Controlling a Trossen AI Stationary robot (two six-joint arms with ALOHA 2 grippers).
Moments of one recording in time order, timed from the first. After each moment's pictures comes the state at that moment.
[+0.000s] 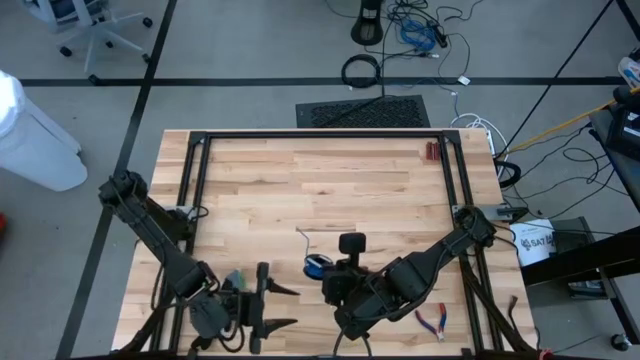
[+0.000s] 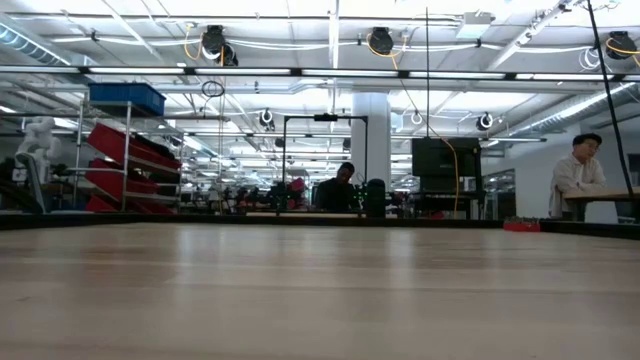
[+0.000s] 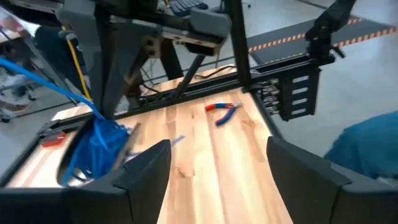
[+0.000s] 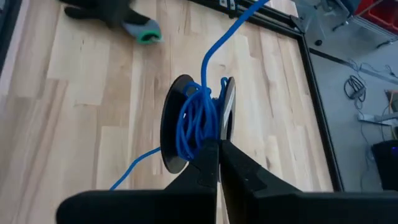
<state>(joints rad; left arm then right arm) -0.82 1.53 1.16 0.05 -0.75 0.00 0.59 2.10 2.34 -1.36 0.71 0.36</state>
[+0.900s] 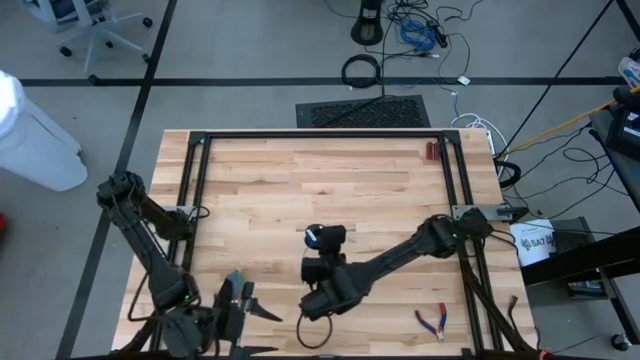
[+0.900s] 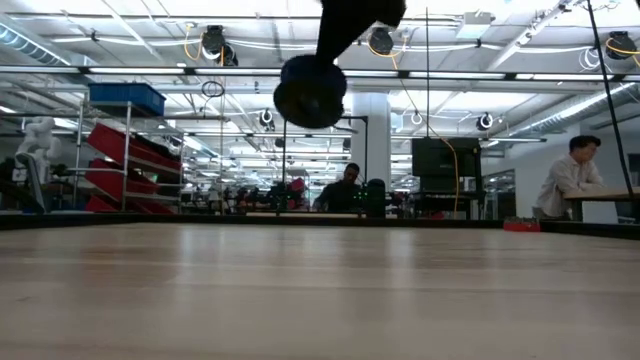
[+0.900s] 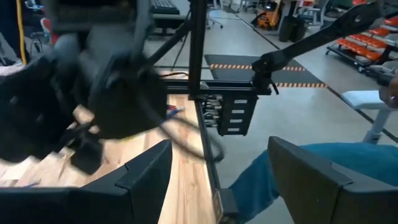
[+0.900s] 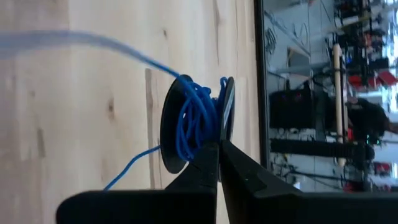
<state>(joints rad) -0.97 1.53 1.16 0.08 -0.75 -0.34 0.46 2.37 2.34 -1.57 0.93 0.42</state>
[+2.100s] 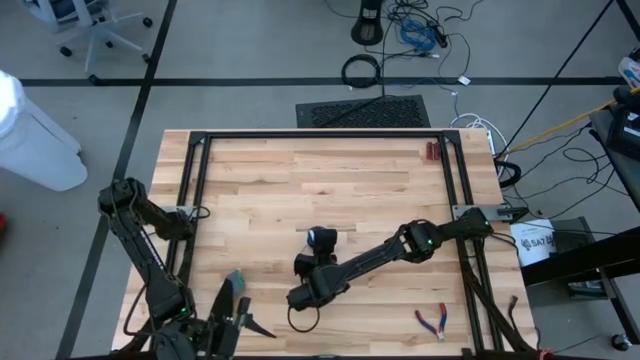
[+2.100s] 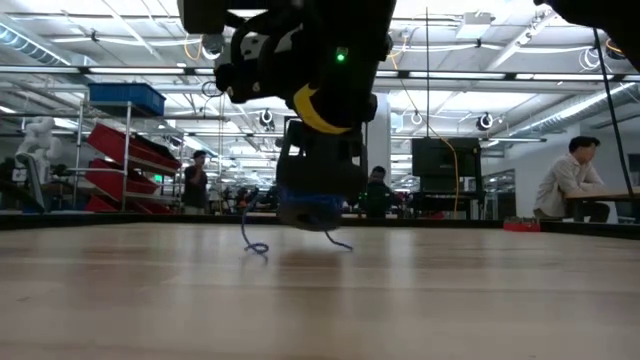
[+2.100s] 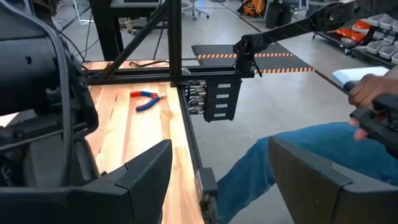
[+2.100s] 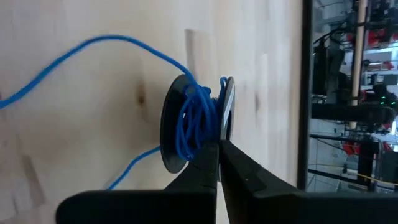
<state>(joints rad) -1.03 1.59 1.16 0.10 -0.75 -0.33 0.39 2.59 2.34 -1.53 0.85 0.54</state>
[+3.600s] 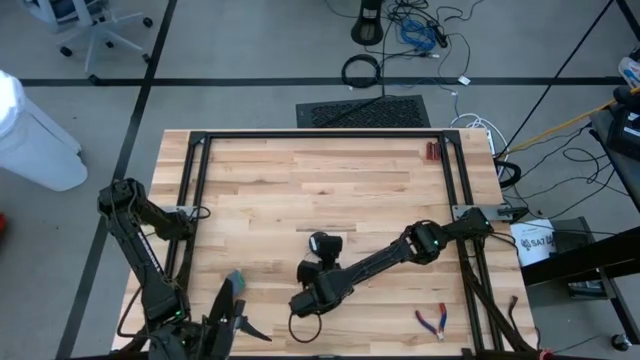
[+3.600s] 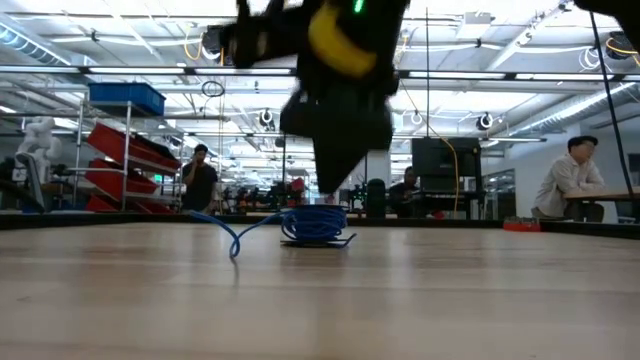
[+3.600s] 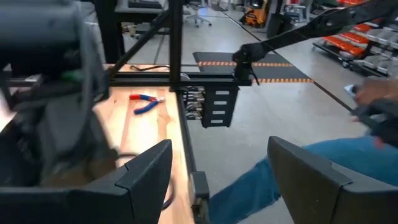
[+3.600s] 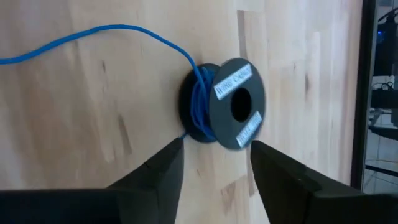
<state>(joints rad) -1.07 1.59 1.16 0.13 -0.80 -0.36 0.43 2.54 2.34 -1.52 0.66 0.59</state>
